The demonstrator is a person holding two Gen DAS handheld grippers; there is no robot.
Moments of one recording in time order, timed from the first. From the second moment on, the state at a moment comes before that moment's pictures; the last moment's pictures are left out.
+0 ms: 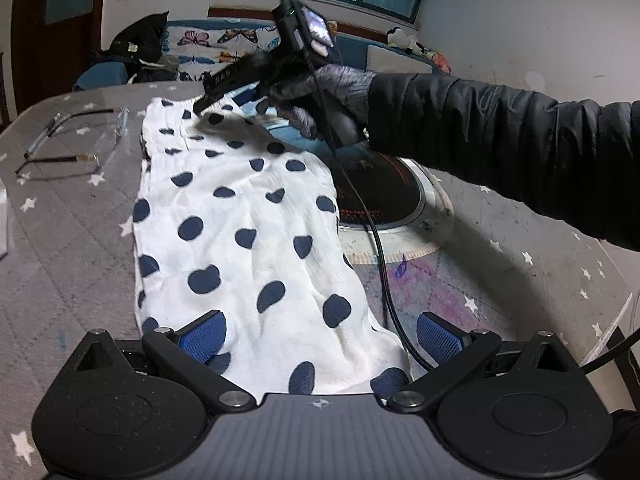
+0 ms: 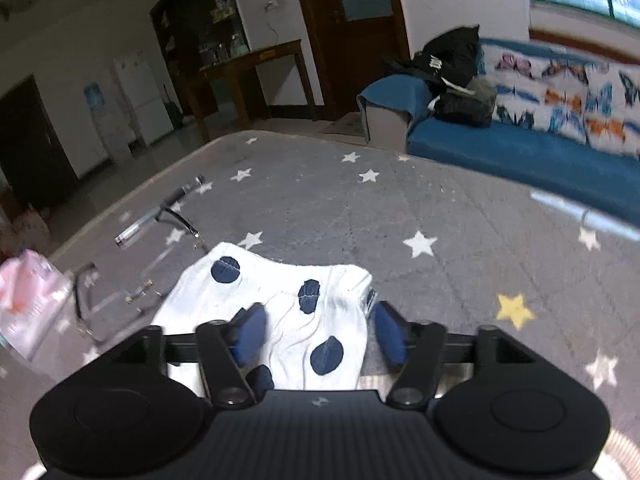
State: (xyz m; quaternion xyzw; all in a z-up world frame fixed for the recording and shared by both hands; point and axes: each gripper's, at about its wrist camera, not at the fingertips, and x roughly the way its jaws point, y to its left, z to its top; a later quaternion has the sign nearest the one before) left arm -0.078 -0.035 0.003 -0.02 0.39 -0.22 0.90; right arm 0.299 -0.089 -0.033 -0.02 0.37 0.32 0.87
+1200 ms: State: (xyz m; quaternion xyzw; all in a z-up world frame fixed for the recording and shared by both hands) left arm -0.032 -0.006 0.005 -0.04 0.39 -0.12 0.91; right arm 0.275 -0.124 -0.007 0.06 0.35 0.34 0.87
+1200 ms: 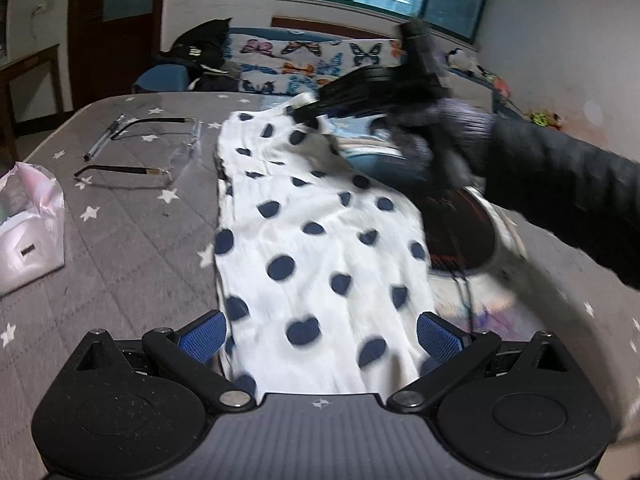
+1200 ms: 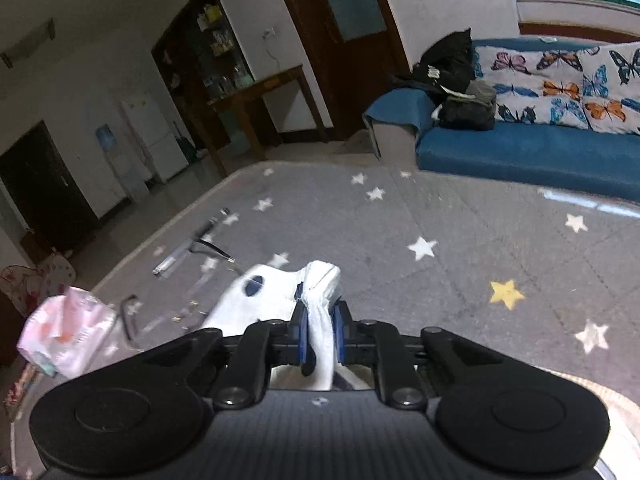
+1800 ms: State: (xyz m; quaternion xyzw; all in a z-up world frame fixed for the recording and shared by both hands) left arm 0.061 0.025 -0.011 -0.06 0.39 -0.05 0.92; right arm 0.178 -0.148 0.070 0.06 0.28 0.42 0.86
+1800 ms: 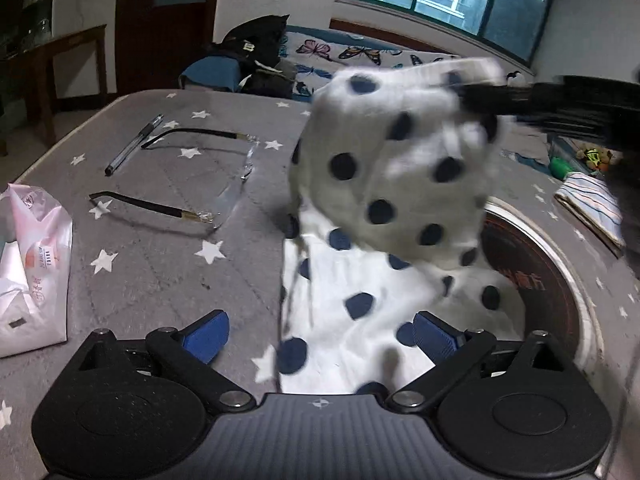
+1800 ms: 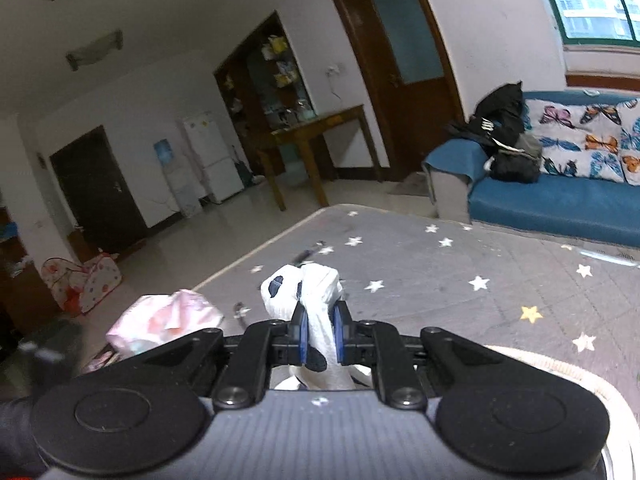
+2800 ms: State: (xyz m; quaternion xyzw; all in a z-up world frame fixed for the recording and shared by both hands) left arm -0.029 0.136 0.028 -0.10 0.31 0.07 0.94; right arm -0.032 -0.148 0.060 0.00 0.27 0.55 0.79
